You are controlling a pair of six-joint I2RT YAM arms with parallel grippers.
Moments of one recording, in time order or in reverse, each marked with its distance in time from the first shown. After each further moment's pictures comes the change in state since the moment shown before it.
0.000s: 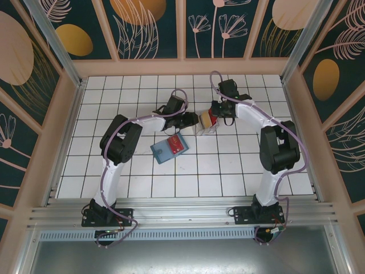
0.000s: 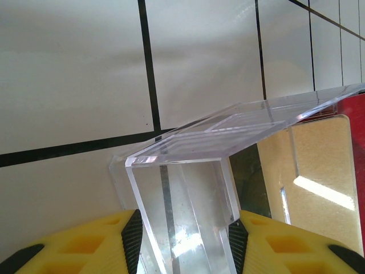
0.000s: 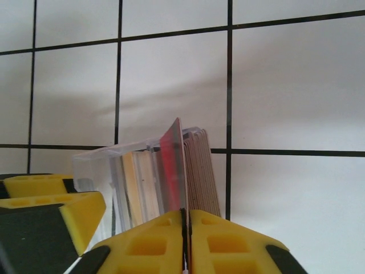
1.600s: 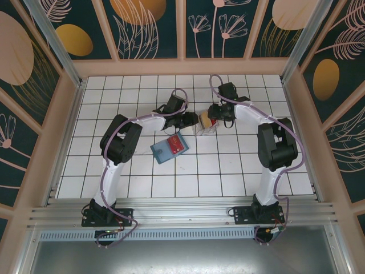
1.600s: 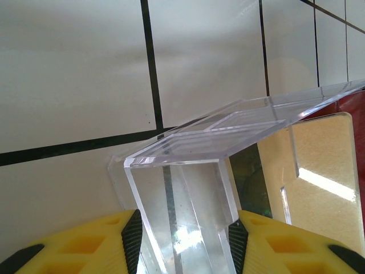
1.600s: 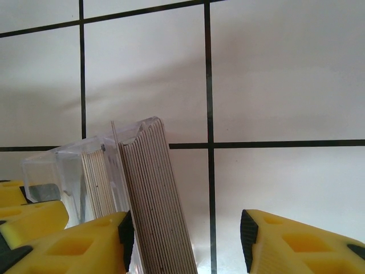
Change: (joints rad) left arm 0.000 0.002 0.017 -0.032 -0.001 0.010; right arm -0.010 0.045 -0.028 0.026 0.023 0.019
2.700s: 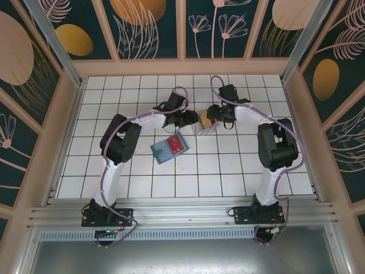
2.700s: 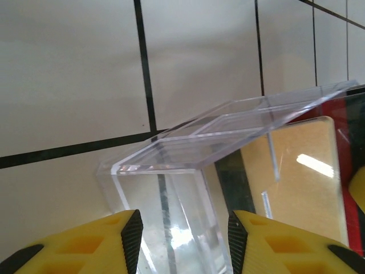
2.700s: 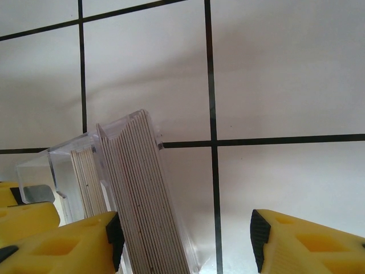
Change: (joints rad) left arm 0.004 0.002 0.062 -0.090 0.003 0.016; right arm -0.003 -0.002 -0.041 0.049 -0.027 0.032
